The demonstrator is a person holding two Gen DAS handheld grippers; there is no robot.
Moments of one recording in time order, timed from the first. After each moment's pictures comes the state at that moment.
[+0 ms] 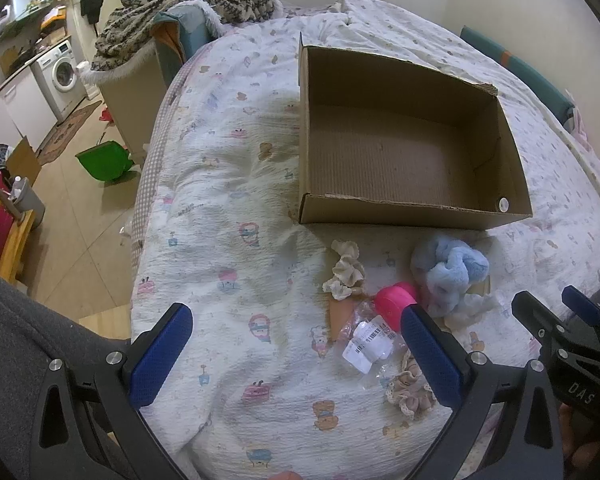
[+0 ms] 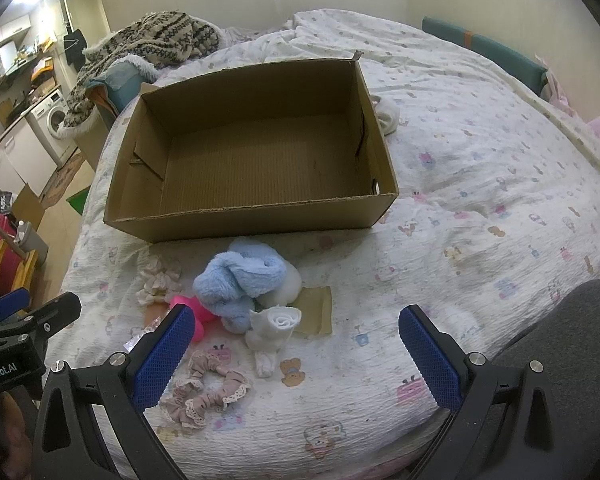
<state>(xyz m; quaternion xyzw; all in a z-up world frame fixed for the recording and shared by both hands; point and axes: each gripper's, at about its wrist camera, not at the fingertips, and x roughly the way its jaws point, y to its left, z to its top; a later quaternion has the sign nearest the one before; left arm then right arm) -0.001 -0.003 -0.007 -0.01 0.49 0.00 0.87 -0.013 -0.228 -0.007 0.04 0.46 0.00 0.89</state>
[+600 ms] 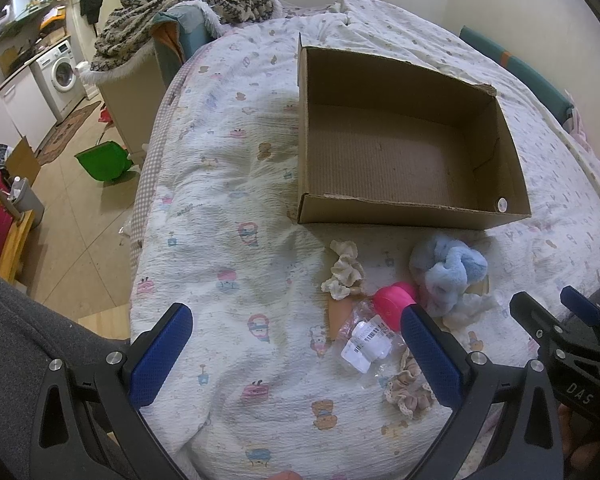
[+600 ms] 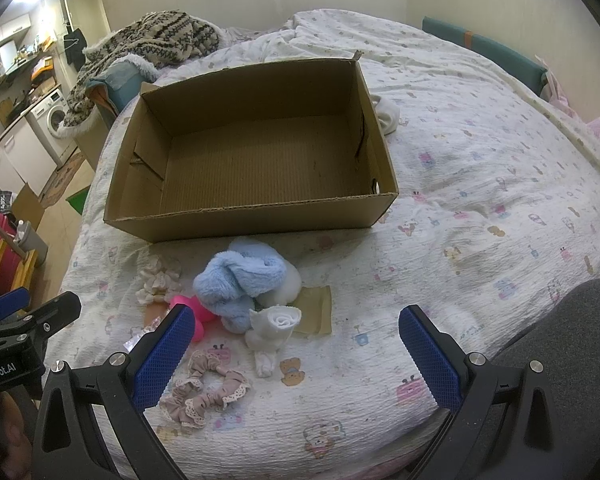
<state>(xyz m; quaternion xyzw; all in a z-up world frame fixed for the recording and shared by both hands) 0.000 0.000 -0.005 -0.01 0.49 0.00 0.87 -0.013 -0.228 -0.008 0.04 0.46 0.00 0.89</state>
